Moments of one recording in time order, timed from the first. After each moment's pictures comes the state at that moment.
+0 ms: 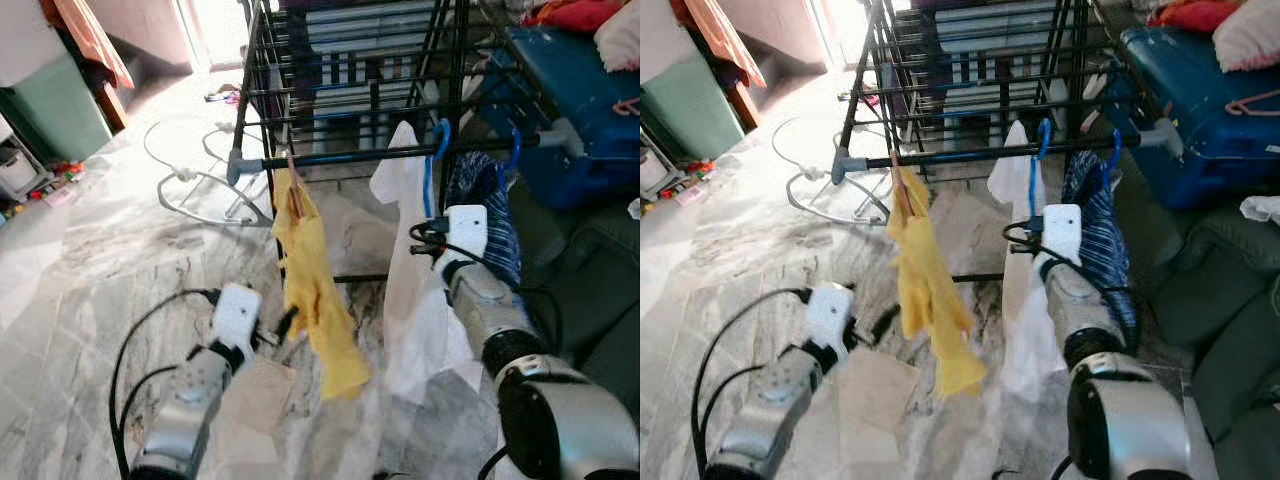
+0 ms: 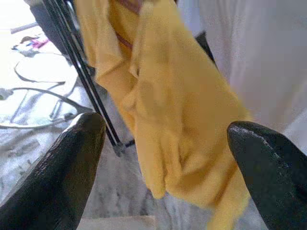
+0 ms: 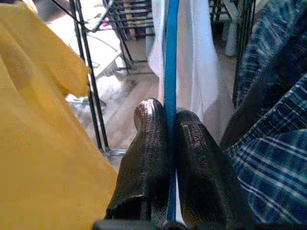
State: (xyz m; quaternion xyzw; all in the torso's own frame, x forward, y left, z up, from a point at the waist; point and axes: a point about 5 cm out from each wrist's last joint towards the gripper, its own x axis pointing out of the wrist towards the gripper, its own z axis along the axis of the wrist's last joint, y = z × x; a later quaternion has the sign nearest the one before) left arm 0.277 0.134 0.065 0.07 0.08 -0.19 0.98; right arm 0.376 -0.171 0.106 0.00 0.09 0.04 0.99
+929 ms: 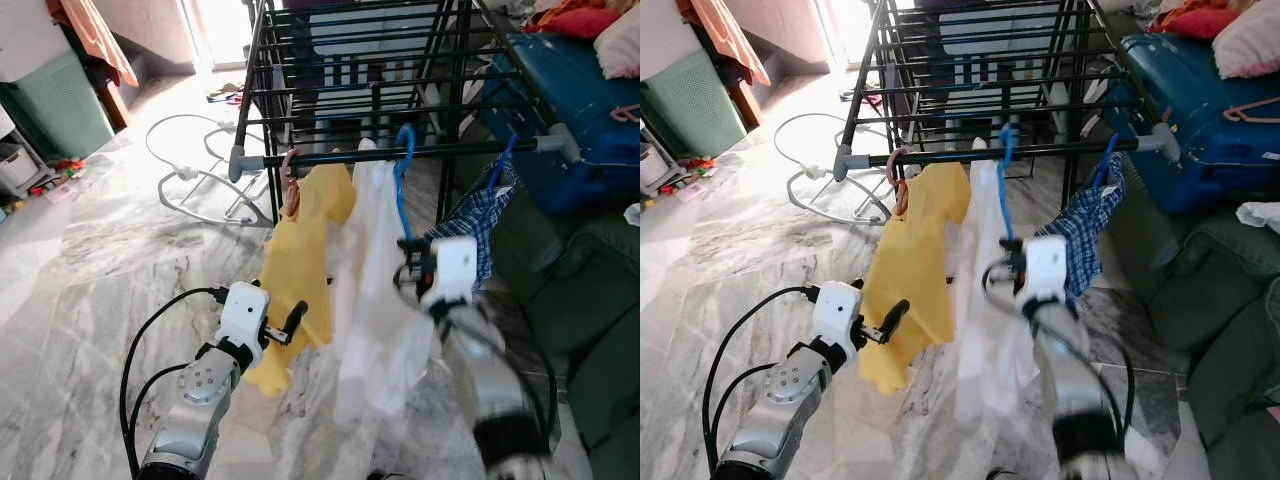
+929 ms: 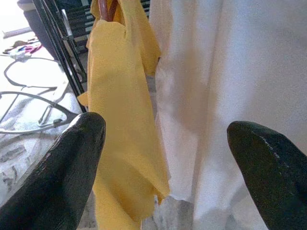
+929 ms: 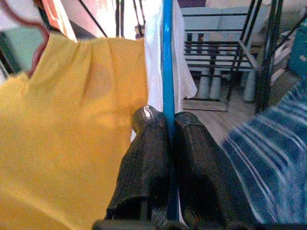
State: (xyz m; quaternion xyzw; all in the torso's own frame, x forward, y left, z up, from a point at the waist) left arm 0.276 0.122 0.061 0.05 0.07 -0.21 0.97; right arm 0.312 -0.142 0.087 -0.02 0.01 0.10 0.99
